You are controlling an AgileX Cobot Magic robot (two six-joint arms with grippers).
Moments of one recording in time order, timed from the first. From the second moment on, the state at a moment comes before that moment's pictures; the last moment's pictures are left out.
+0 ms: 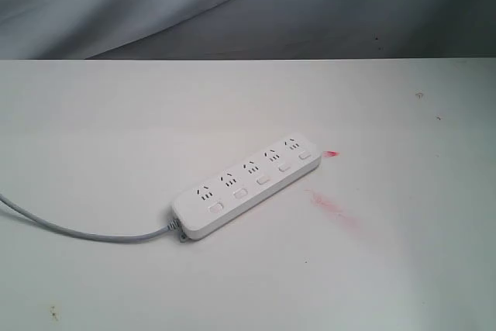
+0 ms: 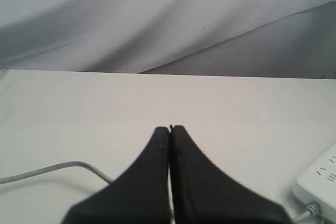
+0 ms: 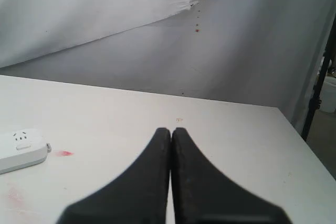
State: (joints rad) left arm -0.05 0.00 0.00 -0.09 0.22 0.02; right arm 0.14 0.01 0.00 -0.10 0.14 -0.02
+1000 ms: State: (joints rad) left arm -0.05 0.04 -0.11 -0.39 0.19 -0.14; right arm 0.14 0.00 -0.12 0.48 0.09 0.11
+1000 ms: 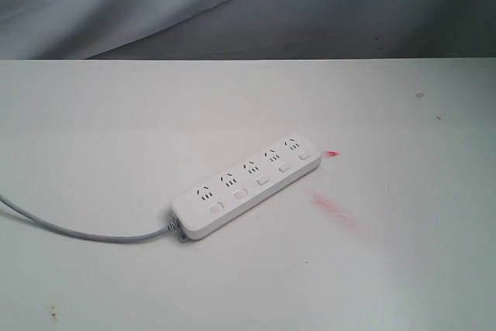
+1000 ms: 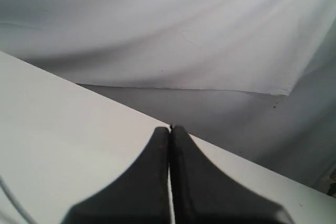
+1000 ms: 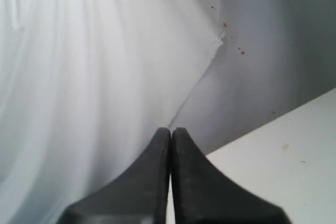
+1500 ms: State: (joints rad) left arm -0.38 0.57 -0.63 -0.44 0.42 0.10; right arm 0.38 0.35 -0.56 0.50 0.27 -0.20
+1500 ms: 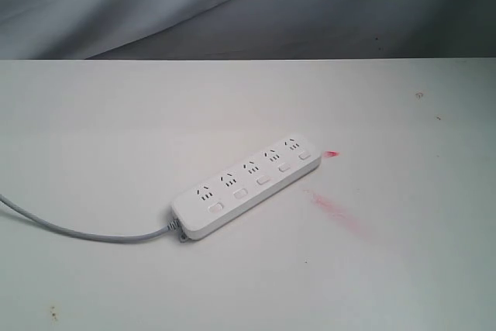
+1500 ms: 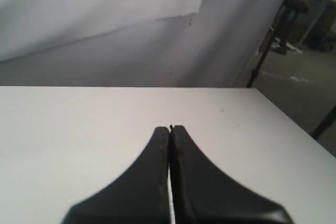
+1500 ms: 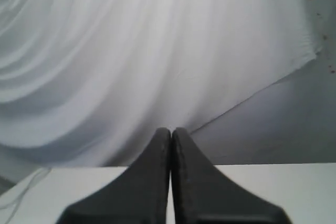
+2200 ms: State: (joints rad) left arm -0.40 1.38 -0.95 -0.60 0.65 0.49; right arm 0.52 1.11 -0.79 0.48 0.58 -0.34
